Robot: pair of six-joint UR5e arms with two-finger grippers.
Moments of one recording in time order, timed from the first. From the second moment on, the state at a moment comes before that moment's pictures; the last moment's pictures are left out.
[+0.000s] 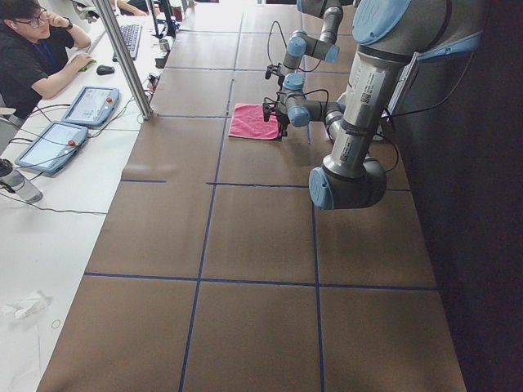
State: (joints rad) left arm -0.35 -2.03 -1.78 -1.80 -1.68 -1.48; right arm 0.28 -1.02 1.76 -1.48 1.56 1.59
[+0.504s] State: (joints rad) left arm -0.35 -2.03 -1.78 -1.80 -1.68 -1.48; right arm 0.27 -1.03 1.75 -1.48 1.54 1.60
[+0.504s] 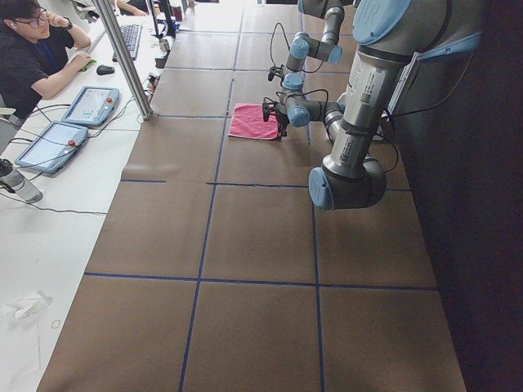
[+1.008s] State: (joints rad) left arm -0.35 -2.03 -1.79 -1.80 -1.68 -1.48; right arm 0.27 -1.03 1.77 -1.49 1.52 1.59
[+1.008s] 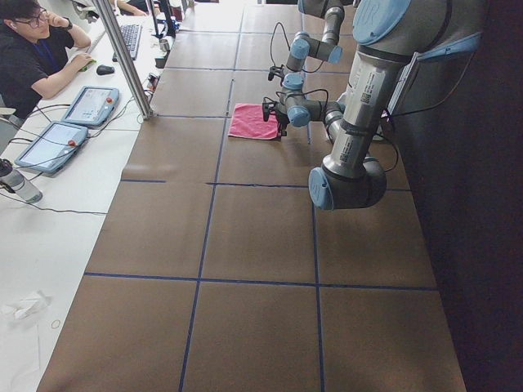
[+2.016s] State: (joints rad) left arm -0.35 -2.03 -2.12 -1.52 -1.74 -1.48; right arm 0.28 -1.06 2.12 -1.75 1.54 1.58
